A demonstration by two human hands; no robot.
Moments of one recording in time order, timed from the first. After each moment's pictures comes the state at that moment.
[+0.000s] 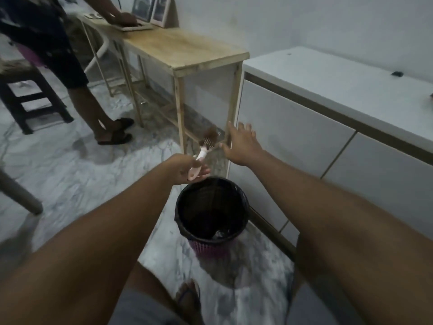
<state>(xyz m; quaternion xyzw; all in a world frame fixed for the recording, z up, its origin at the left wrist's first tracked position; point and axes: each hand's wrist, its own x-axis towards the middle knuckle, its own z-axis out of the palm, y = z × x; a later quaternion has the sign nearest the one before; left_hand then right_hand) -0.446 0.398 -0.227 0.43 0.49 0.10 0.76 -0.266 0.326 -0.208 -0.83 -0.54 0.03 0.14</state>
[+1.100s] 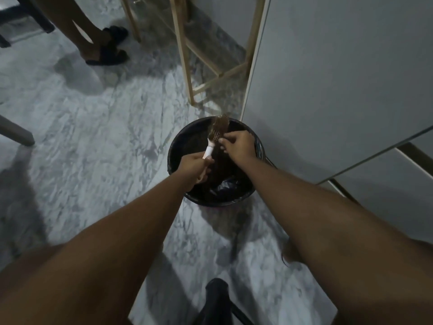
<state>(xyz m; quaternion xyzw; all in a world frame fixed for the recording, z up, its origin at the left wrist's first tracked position) -0.399 0.377 -0.467 0.42 0.60 0.14 0.66 -0.252 0.359 -0.480 -0.79 -0.35 0.32 0.39</state>
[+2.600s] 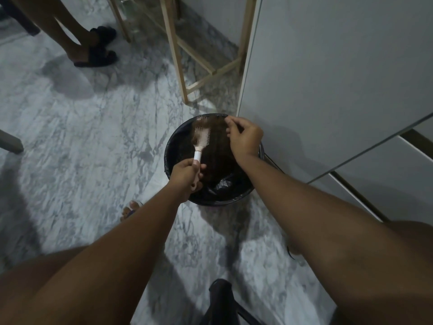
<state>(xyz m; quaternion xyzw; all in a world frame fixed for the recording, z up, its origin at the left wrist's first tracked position) -0.423 0.369 -0.497 0.34 0.59 0.20 0.71 -0.257 0.355 -0.476 -0.74 -0.30 0.15 0.58</state>
